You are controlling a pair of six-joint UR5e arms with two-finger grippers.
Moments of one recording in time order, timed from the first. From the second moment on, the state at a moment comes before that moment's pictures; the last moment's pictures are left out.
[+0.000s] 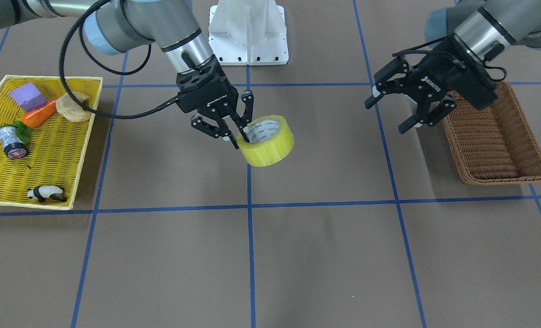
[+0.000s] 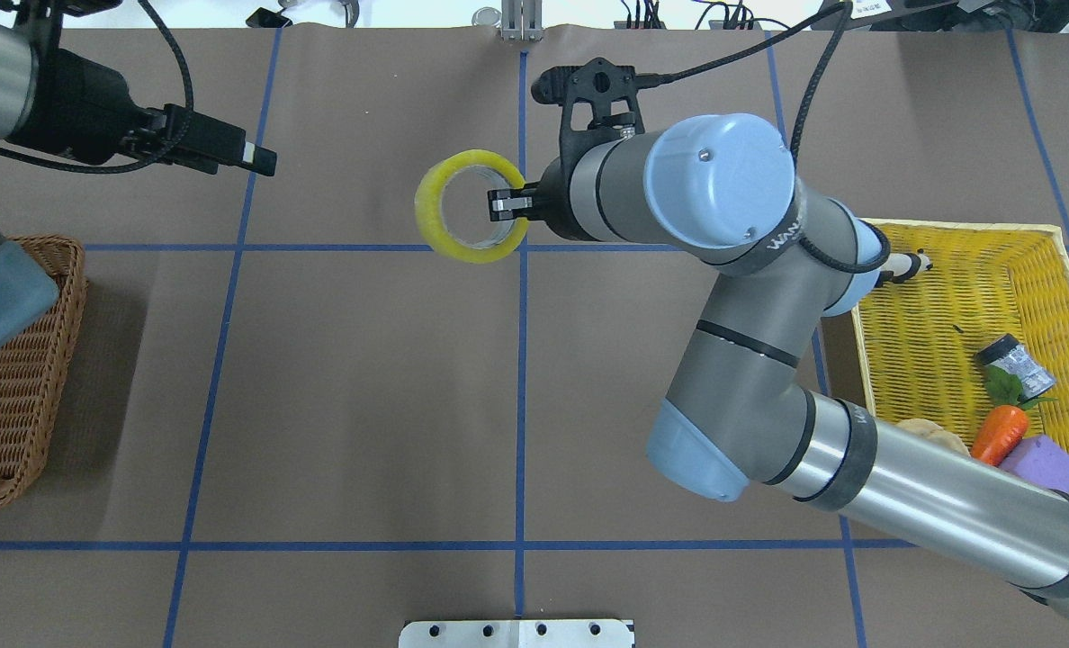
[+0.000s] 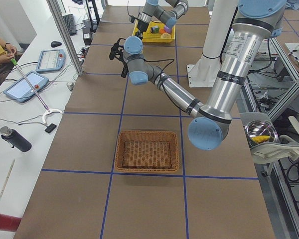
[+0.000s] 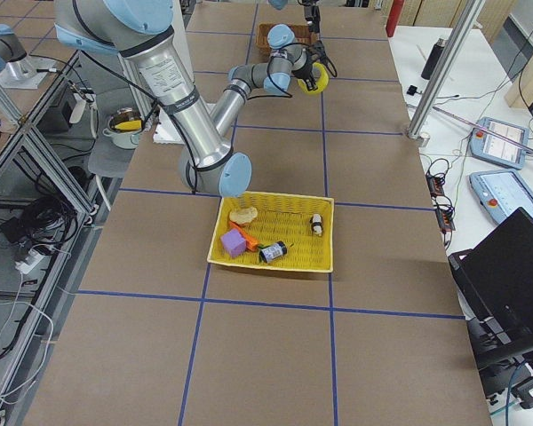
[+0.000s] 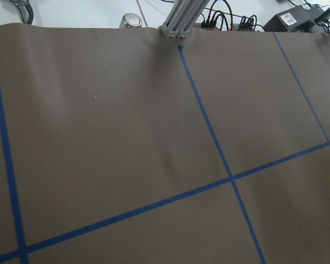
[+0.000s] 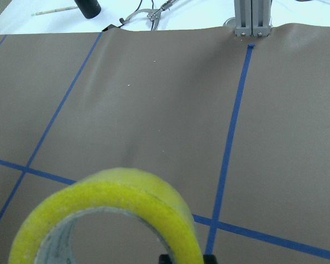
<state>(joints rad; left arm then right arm) -1.00 -1.93 -1.88 -2.24 -2.34 -1.00 0.57 -0.86 1.75 -1.18 1.64 1.07</state>
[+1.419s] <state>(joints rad) -0.93 -1.94 -1.87 -2.39 -2.35 -1.00 0.47 -0.84 1.71 -0.90 1.61 1.07</state>
